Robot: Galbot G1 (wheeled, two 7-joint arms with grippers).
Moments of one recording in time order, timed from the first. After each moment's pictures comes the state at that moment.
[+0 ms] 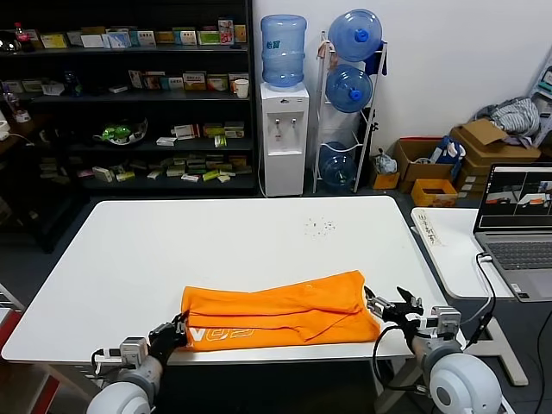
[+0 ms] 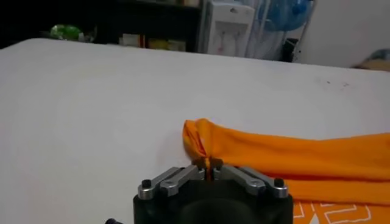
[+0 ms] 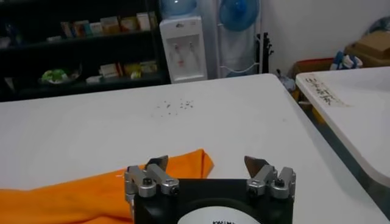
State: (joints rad) left arm 1.42 -1.05 -0.38 -1.91 -0.62 0.33 -0.23; right arm -1.37 1.00 0.46 2.05 0.77 -0.52 0.29
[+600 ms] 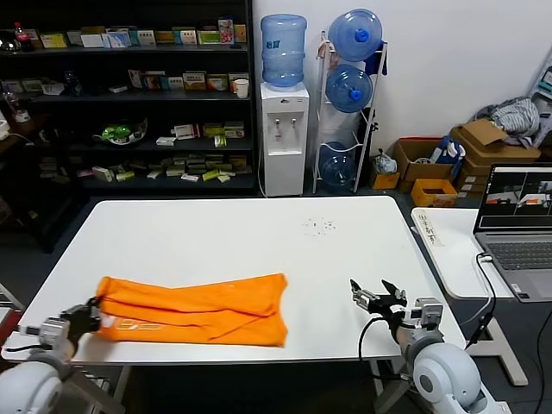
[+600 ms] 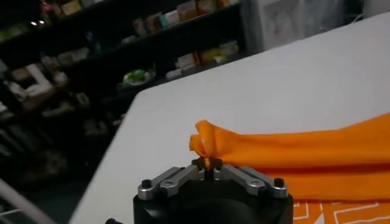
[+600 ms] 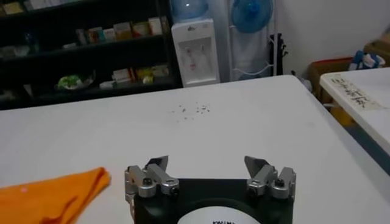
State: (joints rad) left arm 1.48 -0.77 -0.68 -1.73 -0.49 0.30 -0.12; right arm -1.28 1.03 0.38 1.98 0.76 -0.49 0.27
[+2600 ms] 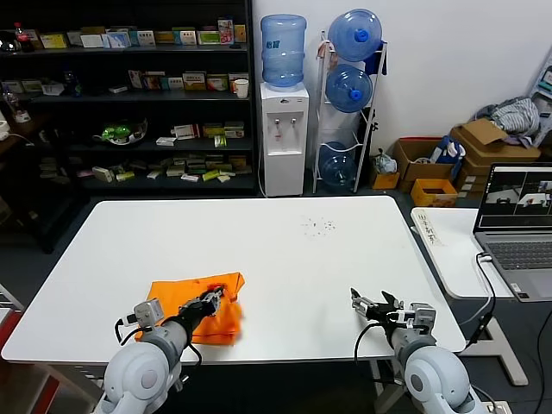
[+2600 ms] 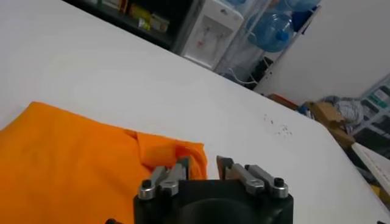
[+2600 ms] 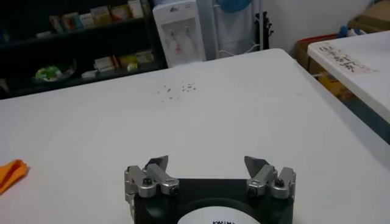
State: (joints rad) left arm 1.26 -1.18 -0.37 -2.02 -1.00 0.57 -0.41; right arm -1.28 1.10 0.38 1.93 0.75 -0.52 0.30
